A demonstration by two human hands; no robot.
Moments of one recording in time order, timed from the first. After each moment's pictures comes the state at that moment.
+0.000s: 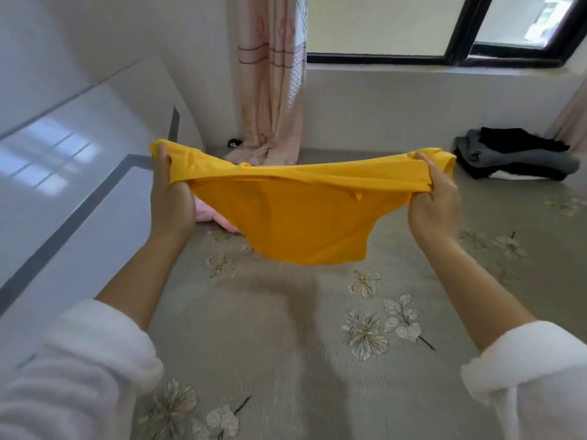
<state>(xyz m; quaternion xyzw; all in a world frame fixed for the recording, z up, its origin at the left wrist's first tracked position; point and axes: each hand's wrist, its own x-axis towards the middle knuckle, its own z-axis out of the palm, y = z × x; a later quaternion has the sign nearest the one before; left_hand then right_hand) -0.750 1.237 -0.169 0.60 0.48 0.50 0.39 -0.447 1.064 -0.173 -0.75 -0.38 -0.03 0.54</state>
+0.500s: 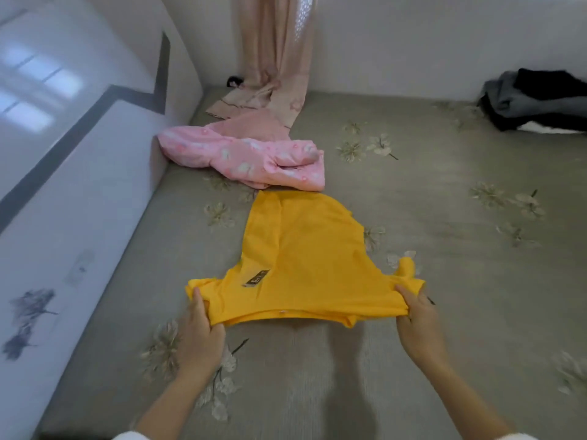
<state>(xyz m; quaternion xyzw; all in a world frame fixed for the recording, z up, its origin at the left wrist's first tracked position) -0.816 1.060 -0.417 0.64 0.66 0.16 0.35 -0.485 0.916 -0.409 -0.87 -0.39 0.17 0.25</state>
